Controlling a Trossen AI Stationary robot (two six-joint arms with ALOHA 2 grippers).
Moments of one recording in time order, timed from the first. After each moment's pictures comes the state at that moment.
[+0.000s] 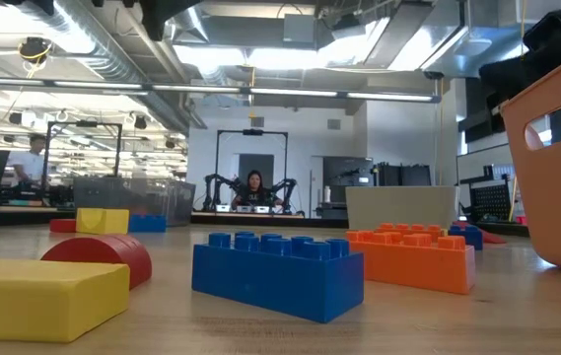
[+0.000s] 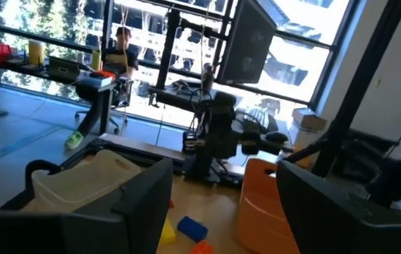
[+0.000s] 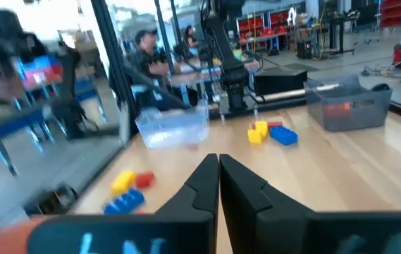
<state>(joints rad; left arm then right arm) 0.21 0.72 0.59 0.27 0.16 -0.26 0.08 0.04 0.01 0.09 -0.04 0.24</state>
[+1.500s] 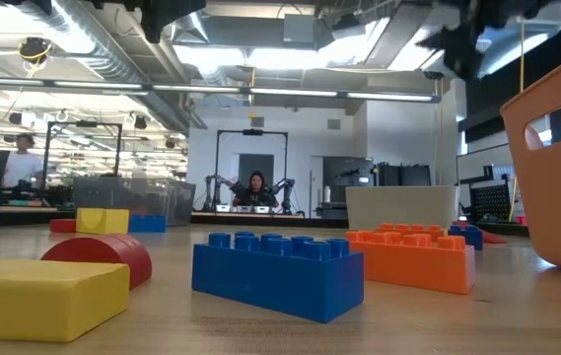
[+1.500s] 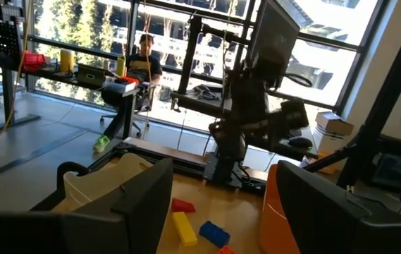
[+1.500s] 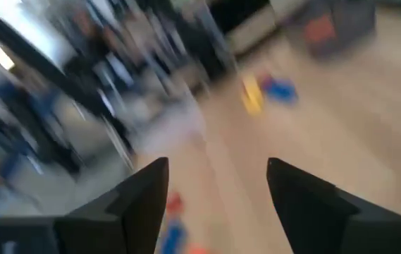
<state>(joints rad) 0.21 0.72 0.60 0.27 0.07 -0.23 0.08 0.85 0.69 -0.24 0.03 0.65</state>
